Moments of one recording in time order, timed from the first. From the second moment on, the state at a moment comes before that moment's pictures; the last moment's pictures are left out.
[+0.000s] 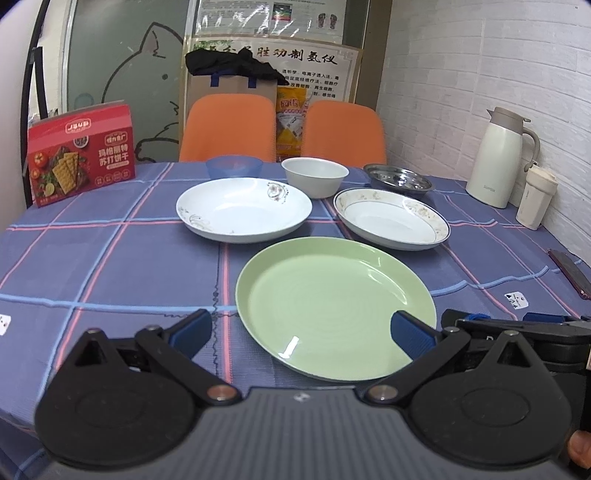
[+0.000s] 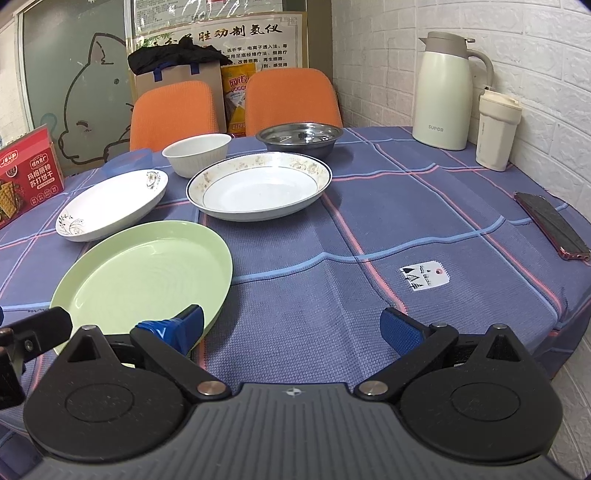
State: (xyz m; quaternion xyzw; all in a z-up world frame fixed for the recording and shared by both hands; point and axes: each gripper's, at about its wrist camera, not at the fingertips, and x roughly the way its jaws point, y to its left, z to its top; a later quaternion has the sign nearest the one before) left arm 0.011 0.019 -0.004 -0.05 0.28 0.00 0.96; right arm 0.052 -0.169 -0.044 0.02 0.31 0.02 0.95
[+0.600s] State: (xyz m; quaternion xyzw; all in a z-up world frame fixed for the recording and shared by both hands) left arm 0.050 0.054 -0.005 -0.07 0.31 0.05 0.95; right arm 0.075 -0.158 -0.032 0.00 0.32 0.03 0.95
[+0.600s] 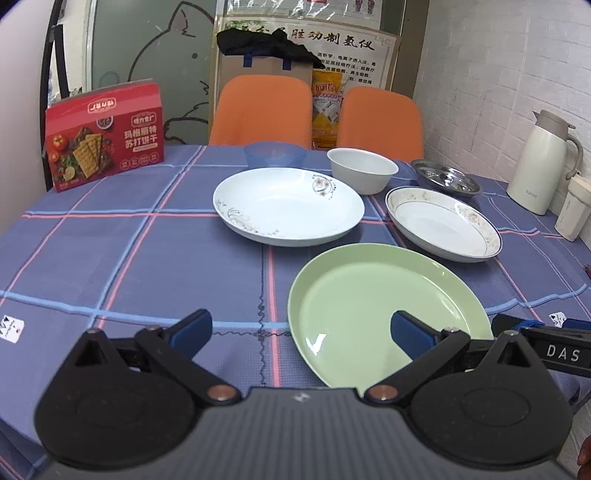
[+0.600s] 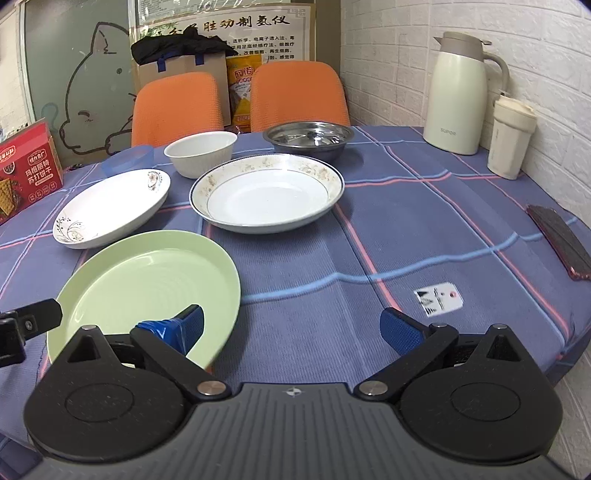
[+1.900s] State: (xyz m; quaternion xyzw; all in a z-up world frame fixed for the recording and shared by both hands) left arm 0.111 0.065 -0.039 -0.03 0.39 0.02 0.92; right arm 0.105 -0.126 -0.065 -0.05 0.32 0.18 0.93
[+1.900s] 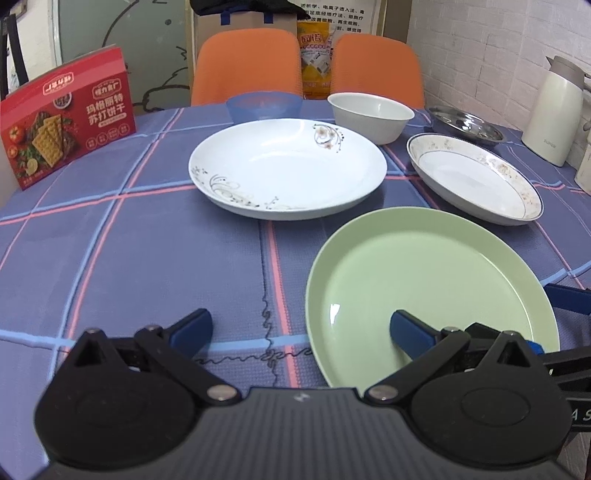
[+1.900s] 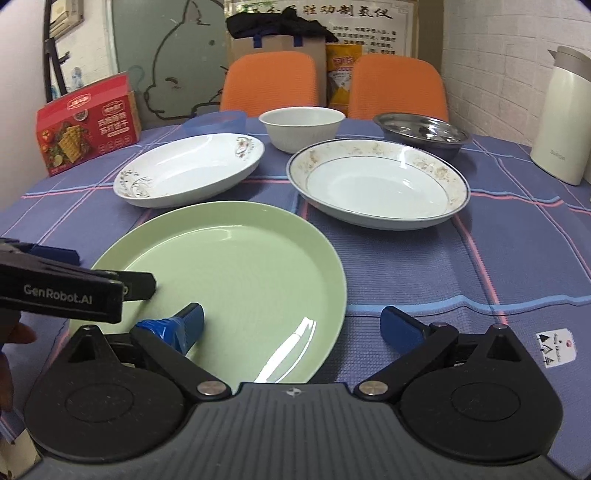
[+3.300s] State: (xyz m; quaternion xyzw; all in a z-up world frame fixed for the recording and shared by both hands) left arm 0.064 0.149 -0.031 -0.08 0.37 0.06 0.92; right arm 0.081 -0.019 -0.065 -0.06 0.29 0.27 0.91
